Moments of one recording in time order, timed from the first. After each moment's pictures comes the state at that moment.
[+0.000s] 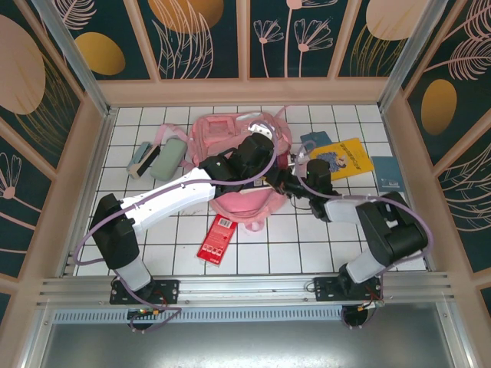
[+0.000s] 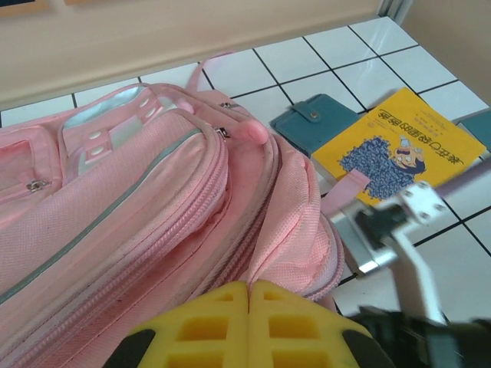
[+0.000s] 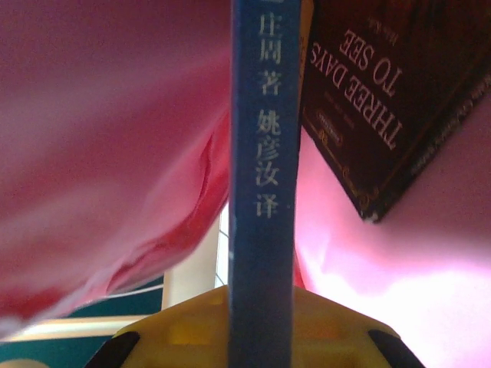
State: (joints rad) left arm -0.95 1.70 1.49 -0.40 -0.38 -0.38; right arm 0.42 1.58 0.55 0.75 -0.69 1.14
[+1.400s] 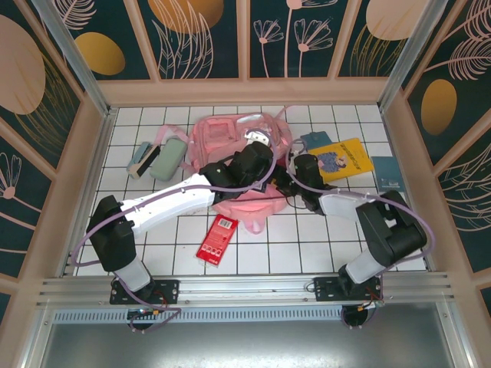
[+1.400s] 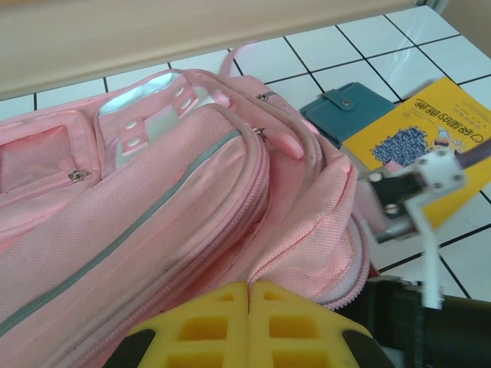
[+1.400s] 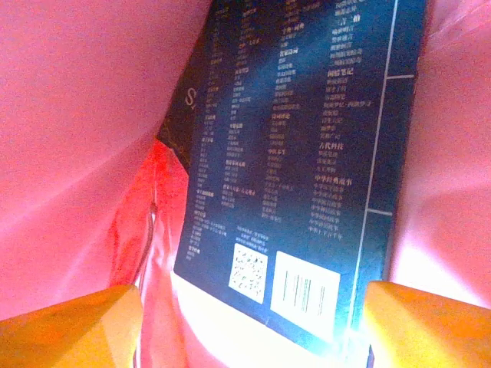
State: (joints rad) left arm -0.96 1.67 1.40 -0.38 -0.48 -0.41; right arm 0.49 1.53 0.64 0.37 -0.38 0.93
